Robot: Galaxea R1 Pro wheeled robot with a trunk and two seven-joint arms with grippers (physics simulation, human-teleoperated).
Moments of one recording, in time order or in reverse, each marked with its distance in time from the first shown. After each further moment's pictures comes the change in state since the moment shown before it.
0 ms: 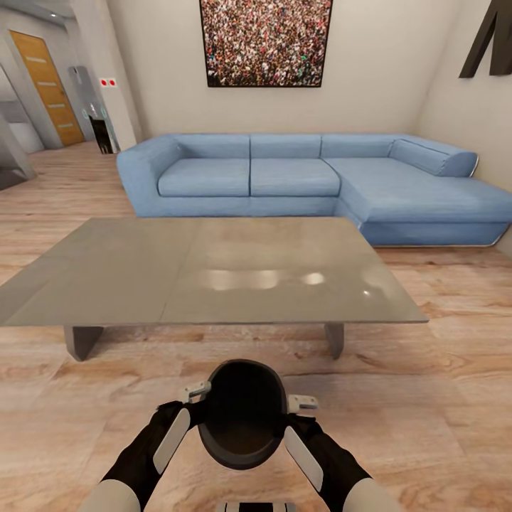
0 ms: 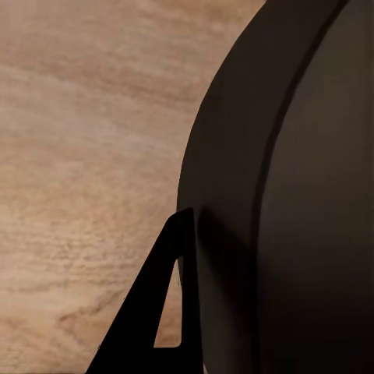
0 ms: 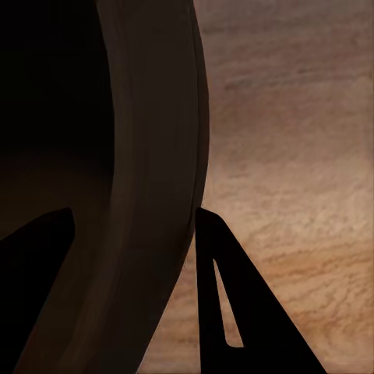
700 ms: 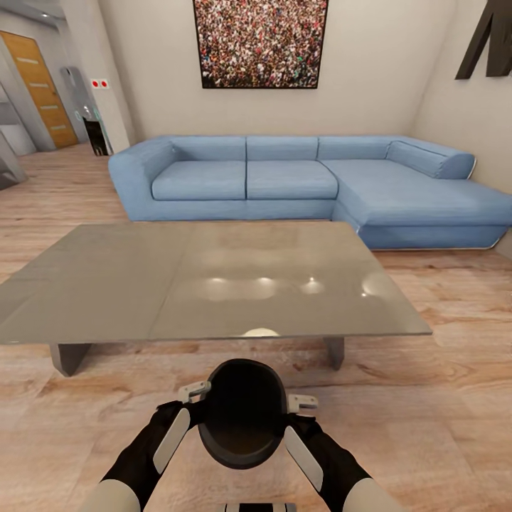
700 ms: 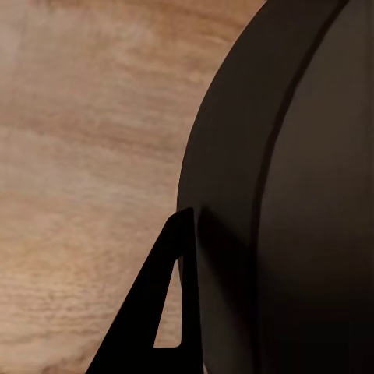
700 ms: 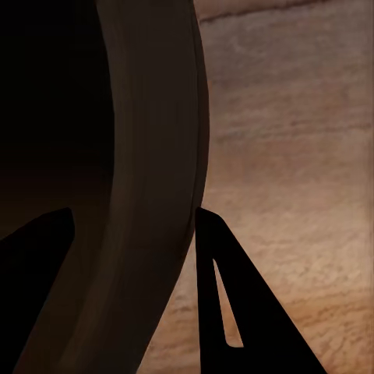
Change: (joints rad) left arm 0.000 0.001 0.000 -0.002 0.001 0.000 0.000; right arm 0.000 0.000 -0.001 -0.002 0.002 0.001 0.000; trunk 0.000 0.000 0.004
